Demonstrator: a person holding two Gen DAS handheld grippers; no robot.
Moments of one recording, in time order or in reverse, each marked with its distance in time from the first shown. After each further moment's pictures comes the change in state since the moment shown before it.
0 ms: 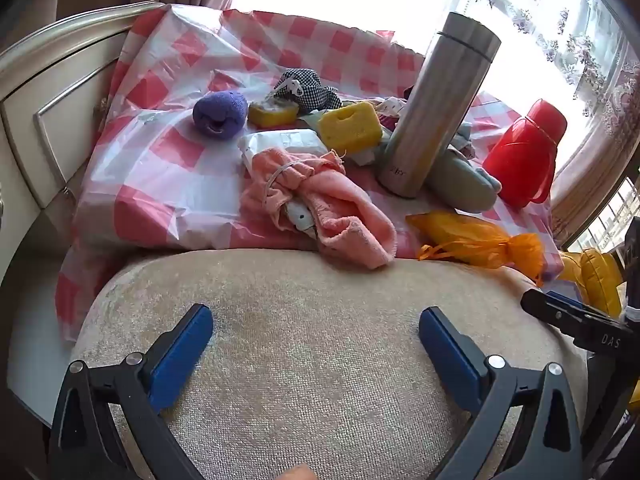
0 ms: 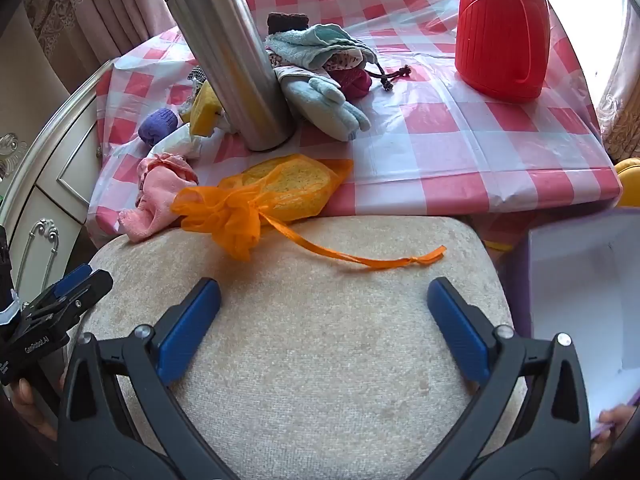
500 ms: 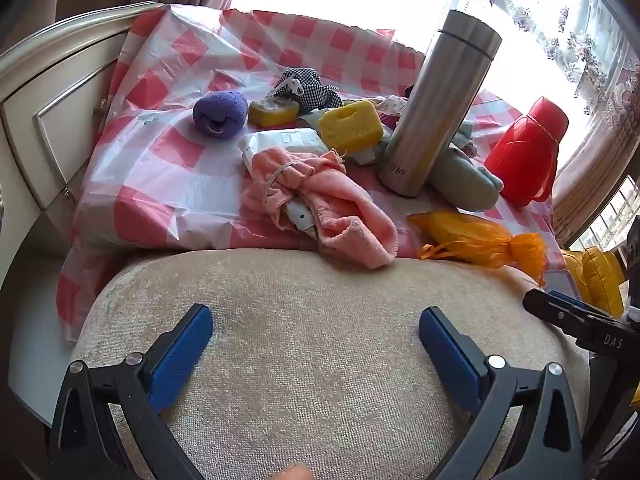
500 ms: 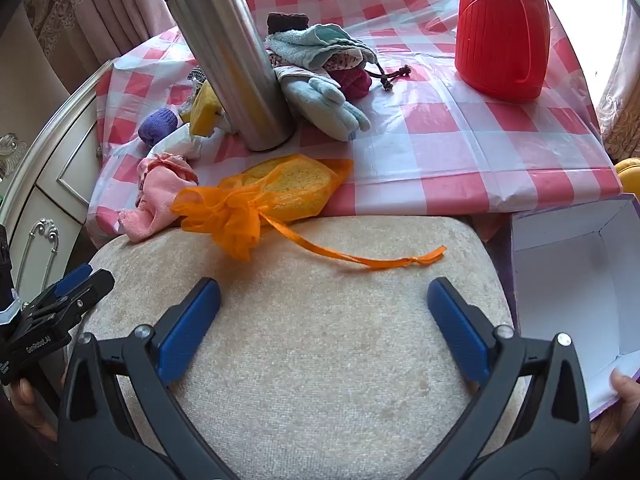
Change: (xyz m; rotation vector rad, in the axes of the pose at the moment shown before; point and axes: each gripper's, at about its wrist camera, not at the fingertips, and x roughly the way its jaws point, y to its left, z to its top) left arm 0.000 0.003 -0.001 0.003 0.000 0.002; right arm 0.000 0.000 0.000 -0.001 0.002 -0.003
